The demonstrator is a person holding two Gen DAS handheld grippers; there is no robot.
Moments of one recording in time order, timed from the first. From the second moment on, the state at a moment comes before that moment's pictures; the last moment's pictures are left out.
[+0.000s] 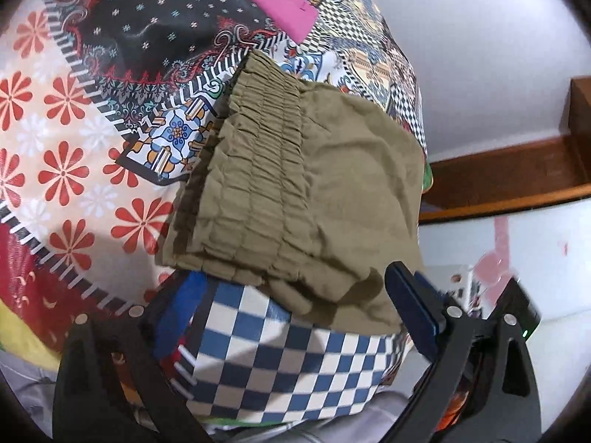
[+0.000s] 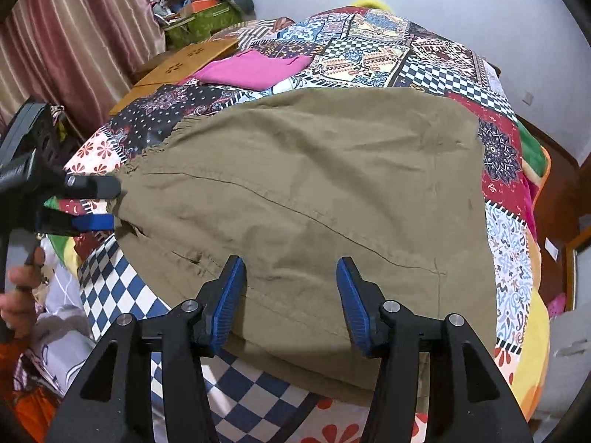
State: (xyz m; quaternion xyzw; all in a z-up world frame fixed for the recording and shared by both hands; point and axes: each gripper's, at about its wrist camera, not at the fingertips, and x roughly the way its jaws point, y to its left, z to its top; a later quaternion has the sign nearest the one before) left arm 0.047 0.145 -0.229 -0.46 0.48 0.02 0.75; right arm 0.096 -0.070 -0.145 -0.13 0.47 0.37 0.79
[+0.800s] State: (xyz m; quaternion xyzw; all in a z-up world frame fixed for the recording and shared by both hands) left arm 0.073 0.132 -0.197 -0.32 0.43 0.11 0.84; right arm 0.107 -0.073 -0.123 -0.10 0.49 0.37 0.78
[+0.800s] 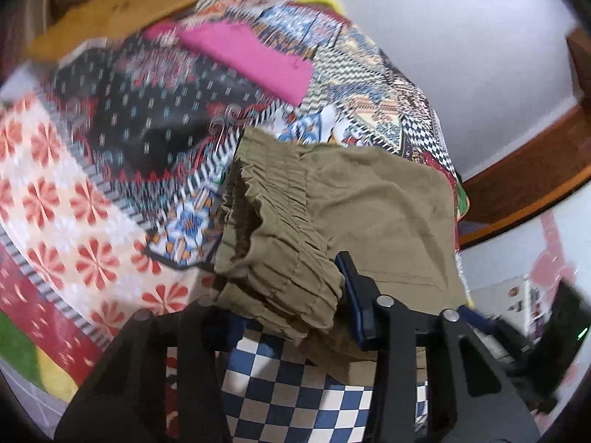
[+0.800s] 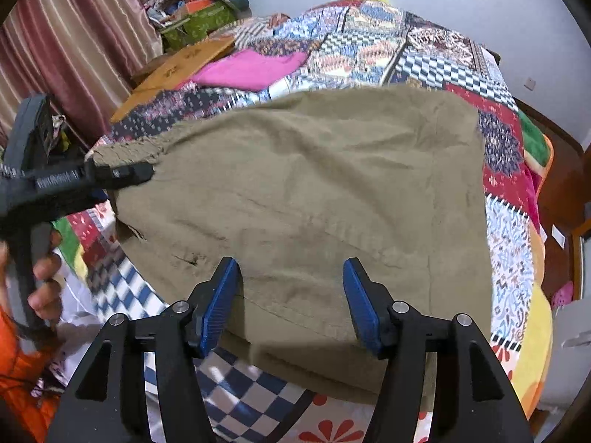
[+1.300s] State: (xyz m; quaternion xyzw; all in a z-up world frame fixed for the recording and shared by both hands) left arm 0.078 0.085 -0.132 -0.14 0.38 0.08 0.91; right arm 0.106 -0.016 -0.151 -0.08 0.50 0.41 0.75
